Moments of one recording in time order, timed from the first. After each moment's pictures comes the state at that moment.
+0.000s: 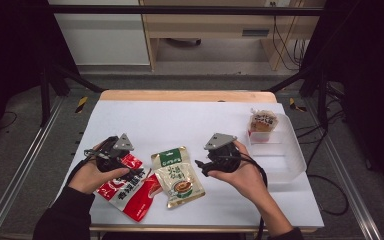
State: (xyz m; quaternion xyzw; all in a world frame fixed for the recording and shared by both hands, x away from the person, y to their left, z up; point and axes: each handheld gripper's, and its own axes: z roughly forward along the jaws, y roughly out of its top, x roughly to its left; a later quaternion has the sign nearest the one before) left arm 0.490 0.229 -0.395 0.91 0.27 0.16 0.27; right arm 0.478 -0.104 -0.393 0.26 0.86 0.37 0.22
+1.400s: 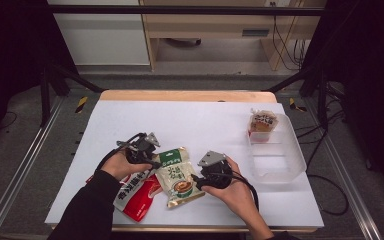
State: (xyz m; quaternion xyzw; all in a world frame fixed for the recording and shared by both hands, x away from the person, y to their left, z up) left arm 0.533 0.170 -0.424 0.94 0.24 0.07 0.24; right arm 0.462 -0.090 -0.450 0.29 0.86 0.35 0.22
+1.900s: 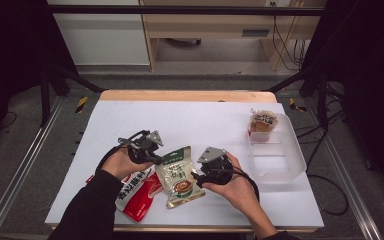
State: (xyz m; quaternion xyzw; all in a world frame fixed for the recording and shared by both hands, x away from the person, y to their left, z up) left arm 0.521 0.158 -0.395 0.95 0.19 0.06 0.25; right arm 0.467 -0.090 -0.433 0.27 0.87 0.34 0.22
